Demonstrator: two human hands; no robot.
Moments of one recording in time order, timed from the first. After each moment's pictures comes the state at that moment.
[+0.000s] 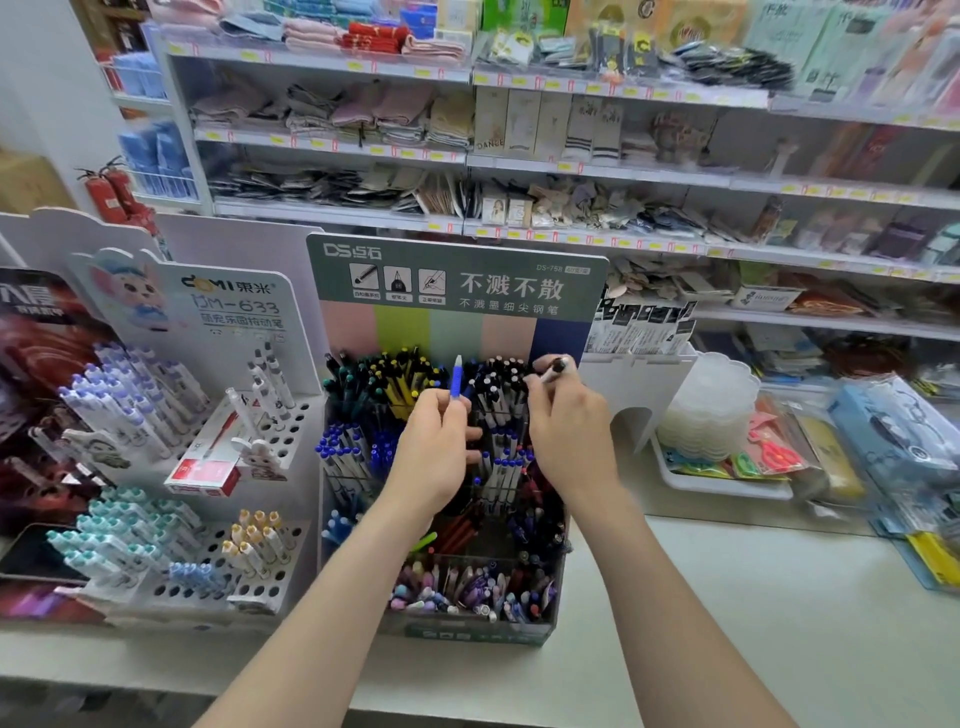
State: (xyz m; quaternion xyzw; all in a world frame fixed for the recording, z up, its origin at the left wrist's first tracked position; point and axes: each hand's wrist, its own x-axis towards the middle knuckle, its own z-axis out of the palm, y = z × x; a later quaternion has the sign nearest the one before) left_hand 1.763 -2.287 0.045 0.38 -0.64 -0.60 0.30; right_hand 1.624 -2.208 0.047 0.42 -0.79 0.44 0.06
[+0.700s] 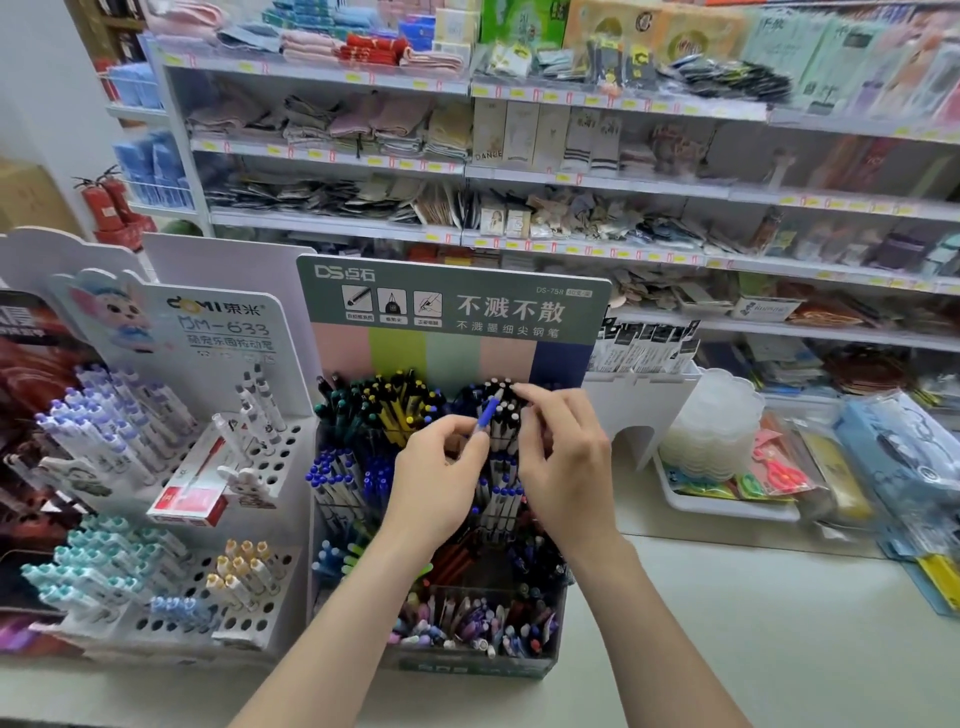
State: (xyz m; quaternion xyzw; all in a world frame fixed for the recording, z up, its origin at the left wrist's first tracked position) left_hand 1.755 -2.292 0.041 0.36 -0.72 -0.51 0.30; right_hand 1.628 -2.205 0.041 0.49 -0.71 0.47 0.19
